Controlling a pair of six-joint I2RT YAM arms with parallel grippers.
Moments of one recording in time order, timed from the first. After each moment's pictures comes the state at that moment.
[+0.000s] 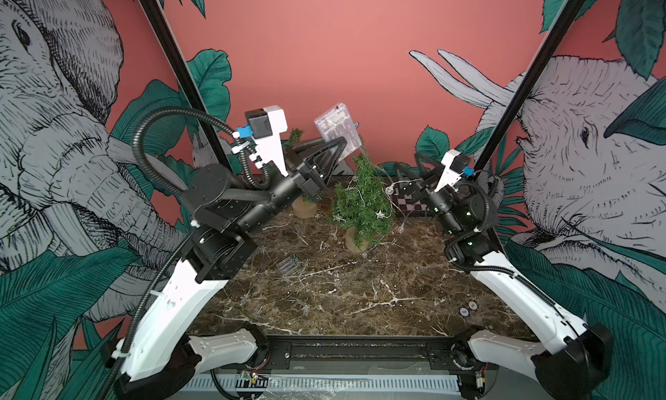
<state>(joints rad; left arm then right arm) -0.82 1.09 1.68 -0.15 0.15 -0.35 0.50 1.14 1.00 0.56 -0.22 0.27</state>
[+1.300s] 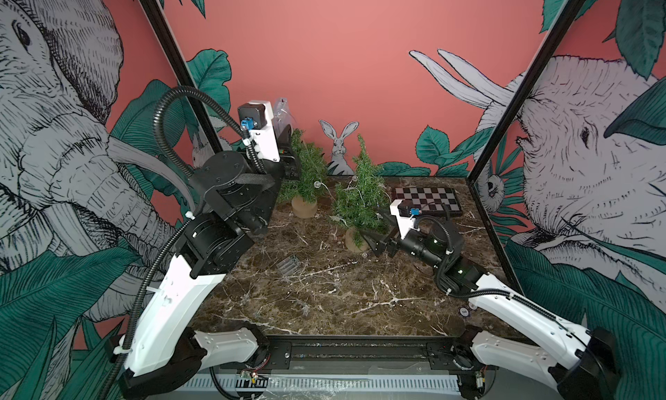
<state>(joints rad) -0.81 1.23 1.90 -0.44 -0.59 0.09 0.73 1.02 0.78 0.23 -0.24 0.10</state>
